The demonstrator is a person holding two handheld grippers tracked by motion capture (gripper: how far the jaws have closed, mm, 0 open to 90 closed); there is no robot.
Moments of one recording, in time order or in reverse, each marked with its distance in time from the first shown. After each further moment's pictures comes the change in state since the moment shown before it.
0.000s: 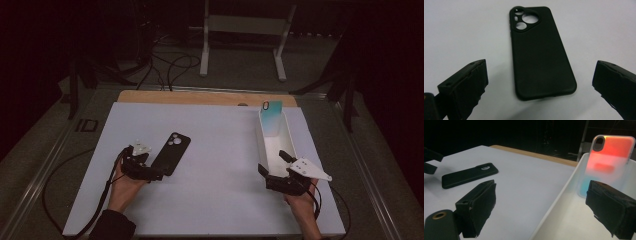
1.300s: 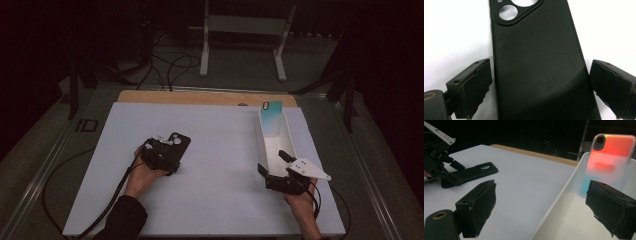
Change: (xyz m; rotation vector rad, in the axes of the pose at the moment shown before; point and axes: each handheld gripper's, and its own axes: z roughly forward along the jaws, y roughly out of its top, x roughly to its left) left arm -0.005 0.025 0.063 0.235 0.014 0.015; right arm 0.000 0.000 0.002 0.008 0.002 0.000
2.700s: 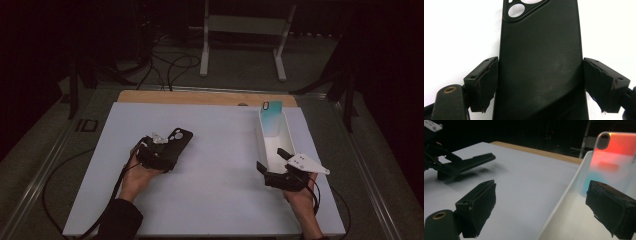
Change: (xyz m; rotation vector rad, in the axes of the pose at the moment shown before) left arm -0.005 -0.002 -0.034 -0.128 0.018 0.040; right arm -0.002 0.010 0.005 0.040 0.014 0.012
